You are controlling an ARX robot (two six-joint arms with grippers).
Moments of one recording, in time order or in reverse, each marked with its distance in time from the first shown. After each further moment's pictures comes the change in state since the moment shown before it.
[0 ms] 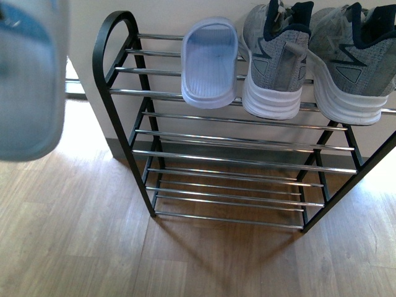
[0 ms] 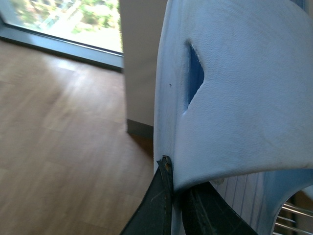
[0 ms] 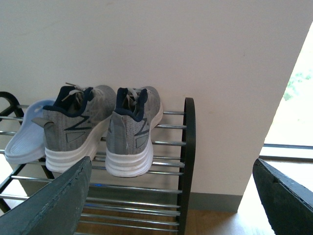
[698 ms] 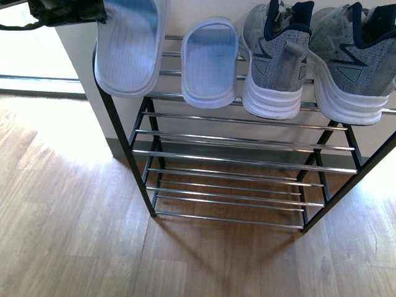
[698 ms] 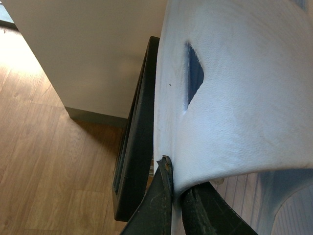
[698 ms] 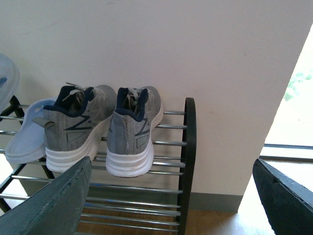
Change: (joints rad) left arm 0.041 0.525 0.621 -0.272 0.273 -0.036; right arm 0.000 0.000 0.000 0.000 0.000 0.000
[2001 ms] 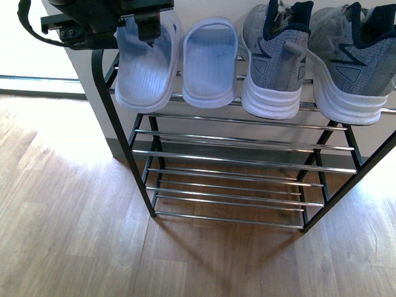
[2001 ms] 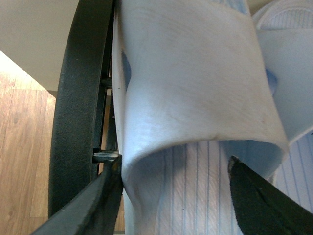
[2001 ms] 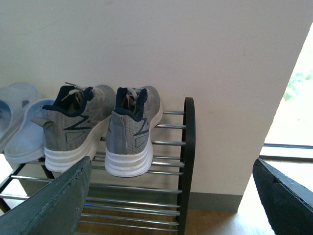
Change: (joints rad) left arm -0.036 0.185 0.198 -0.137 0.029 0.068; right arm 0.000 0.000 0.000 0.000 0.000 0.000
